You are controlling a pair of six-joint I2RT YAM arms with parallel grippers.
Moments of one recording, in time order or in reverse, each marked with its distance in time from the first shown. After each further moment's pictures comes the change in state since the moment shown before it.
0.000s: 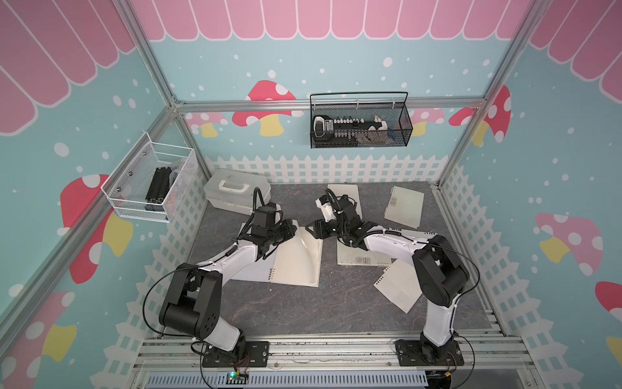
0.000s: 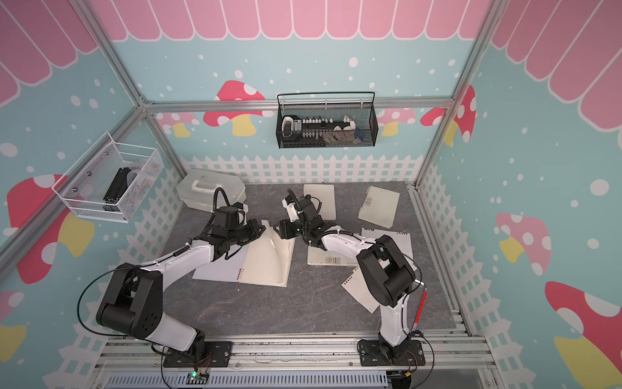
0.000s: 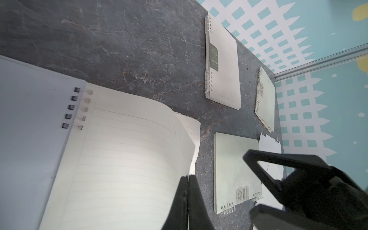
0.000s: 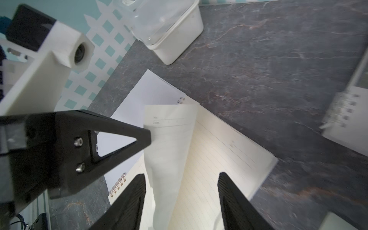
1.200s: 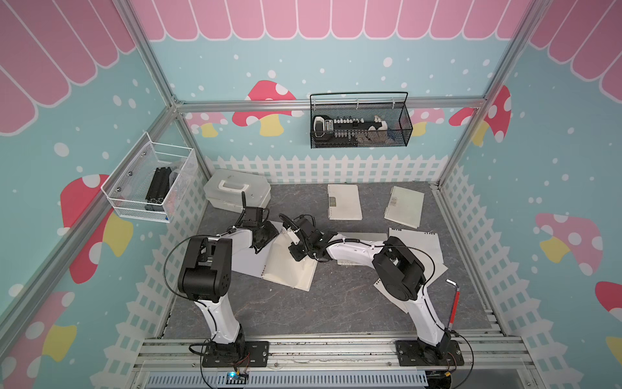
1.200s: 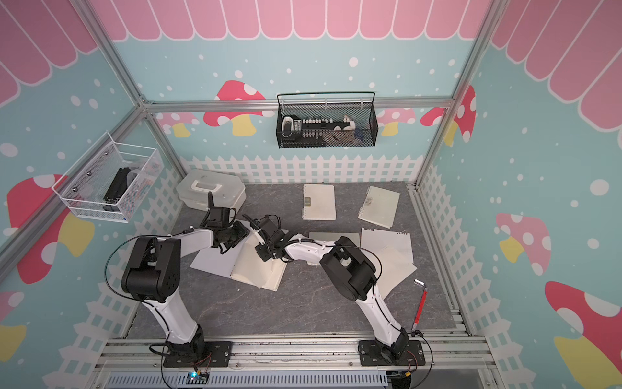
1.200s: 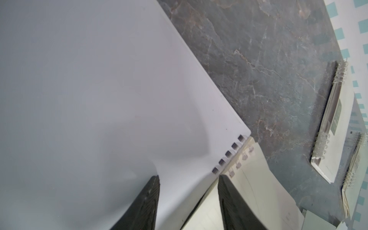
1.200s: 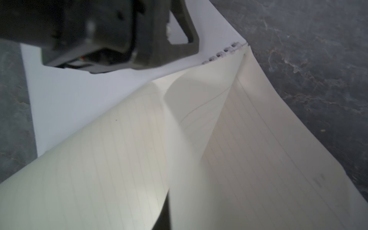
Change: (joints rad) left arm 0.200 0.296 0.120 -0.107 -0.140 -0.060; right arm 0.233 0.267 0.288 -0.275 0.311 -0.257
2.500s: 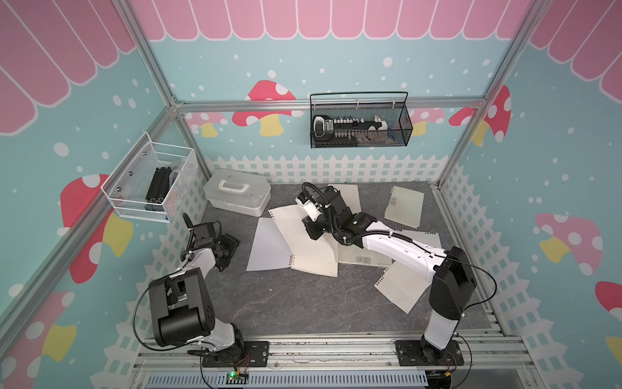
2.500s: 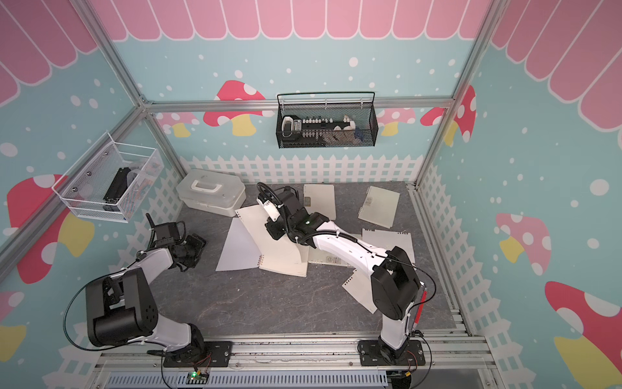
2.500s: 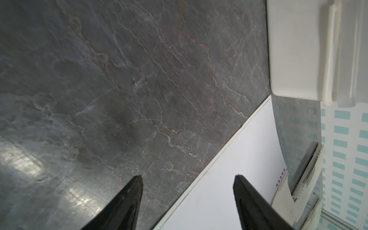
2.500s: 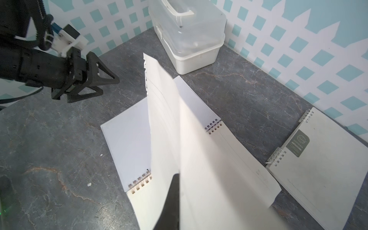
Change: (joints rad) left arm 0.412 -0.332 -0.232 -0.143 0.109 -0.045; right arm -0.089 -0.403 -0.054 -0.113 -0.050 -0.129
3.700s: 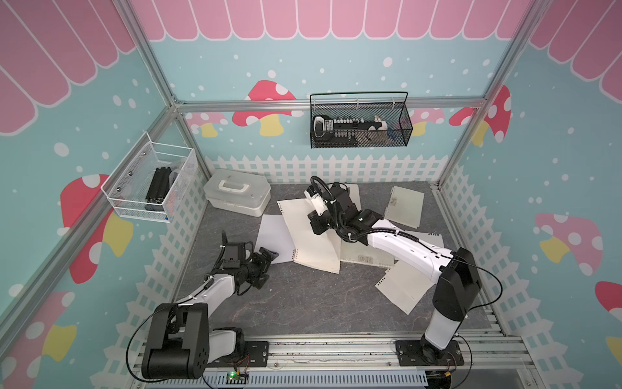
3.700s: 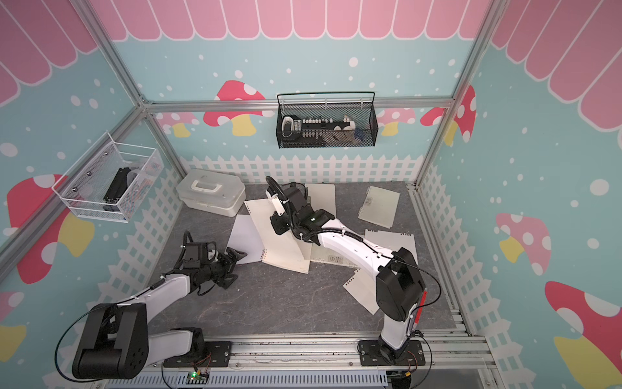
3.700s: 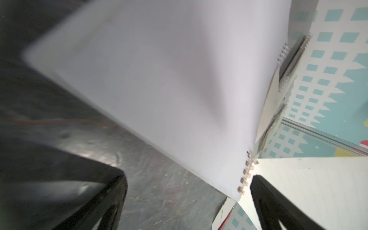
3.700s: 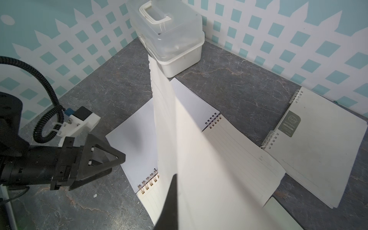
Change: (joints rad) left arm -0.352 -0.229 -0.336 0.199 0.230 -0.313; right arm -0.032 -0.020 0.004 -0.023 0.027 0.131
